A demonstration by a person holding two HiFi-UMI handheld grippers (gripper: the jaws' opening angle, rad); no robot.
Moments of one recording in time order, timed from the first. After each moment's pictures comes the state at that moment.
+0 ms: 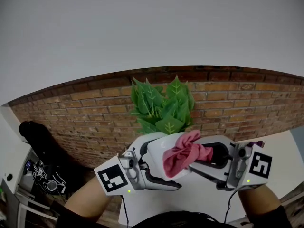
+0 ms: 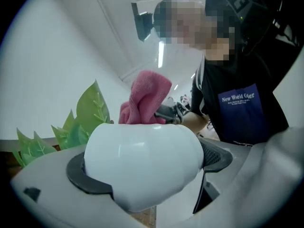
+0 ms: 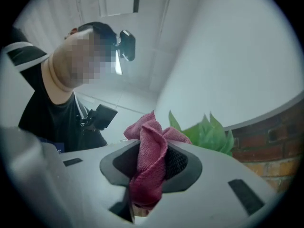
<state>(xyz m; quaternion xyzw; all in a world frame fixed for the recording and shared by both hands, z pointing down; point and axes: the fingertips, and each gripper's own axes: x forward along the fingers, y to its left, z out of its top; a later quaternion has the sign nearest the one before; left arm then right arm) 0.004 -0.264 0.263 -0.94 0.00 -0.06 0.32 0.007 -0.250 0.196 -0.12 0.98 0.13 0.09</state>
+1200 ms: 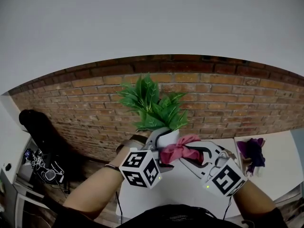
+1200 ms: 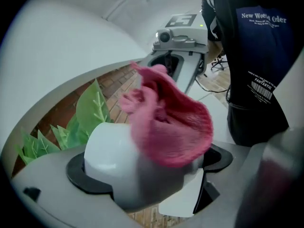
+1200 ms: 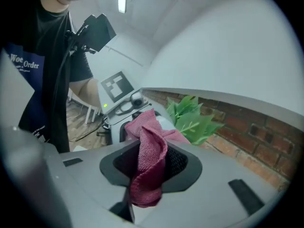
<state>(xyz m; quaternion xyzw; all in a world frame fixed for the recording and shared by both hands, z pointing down) -0.007 -0.342 0.384 -0.85 0.12 -0.39 0.33 -0.010 -0.303 0.327 -0.26 0.92 0.22 -0.21</state>
